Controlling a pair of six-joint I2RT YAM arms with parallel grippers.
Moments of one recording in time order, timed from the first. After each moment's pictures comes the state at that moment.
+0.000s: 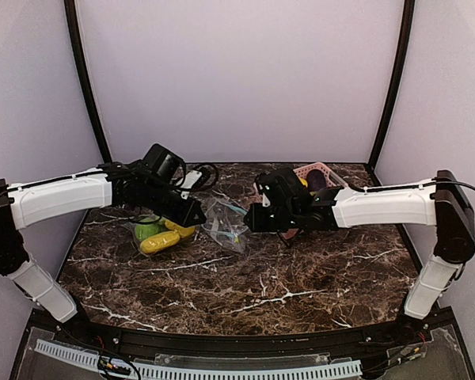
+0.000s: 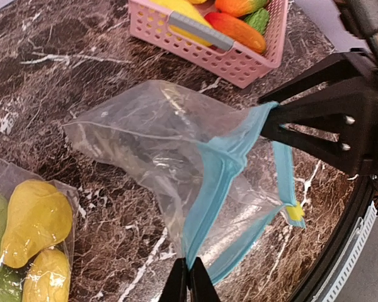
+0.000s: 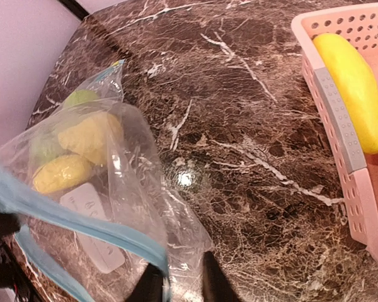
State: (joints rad) left arm -0.73 1.51 1.21 -0.56 0.19 -0.19; right arm 0.95 1.72 1.20 -0.19 0.16 0.70
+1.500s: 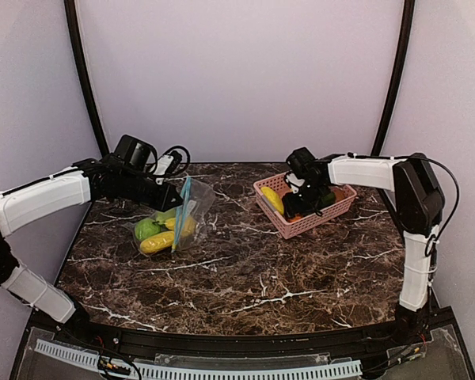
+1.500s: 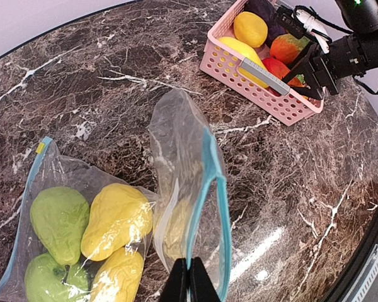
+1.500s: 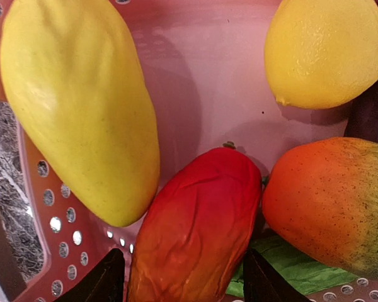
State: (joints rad) left arm -0.55 1.41 1.15 -0.54 0.19 -0.13; right arm 0.55 2.02 1.54 -0.69 0.06 0.20
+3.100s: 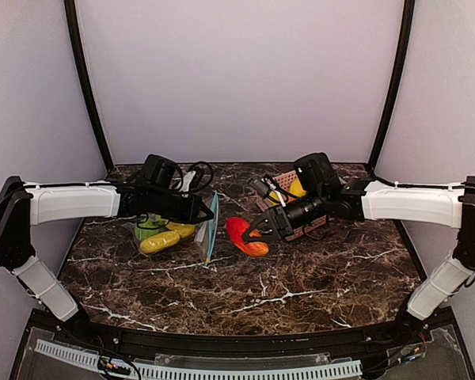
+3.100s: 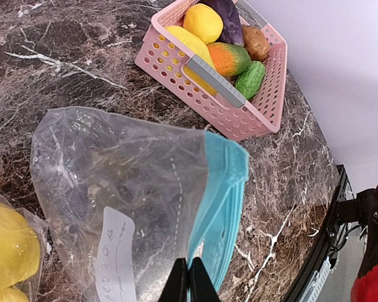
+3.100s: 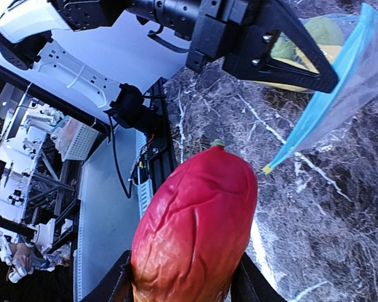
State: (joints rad) left arm -0.64 1.58 1.06 -0.19 0.36 -0.43; right arm 0.79 1.54 1.10 -0.20 -0.85 0.30
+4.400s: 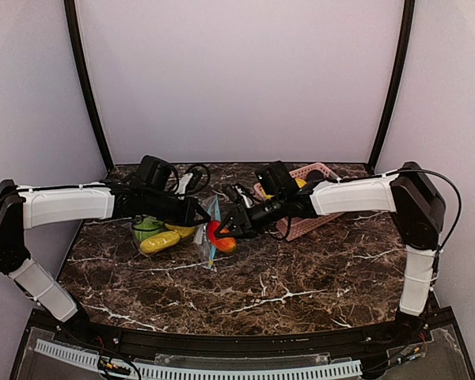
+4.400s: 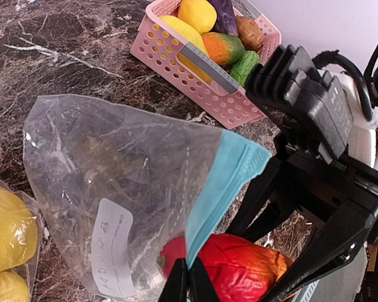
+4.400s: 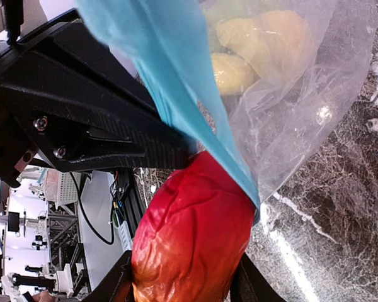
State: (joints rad) left arm -0.64 1.53 1.03 -0.22 0.39 -0.42; right arm 0.82 1.94 1.34 -0.10 -0.78 0.55
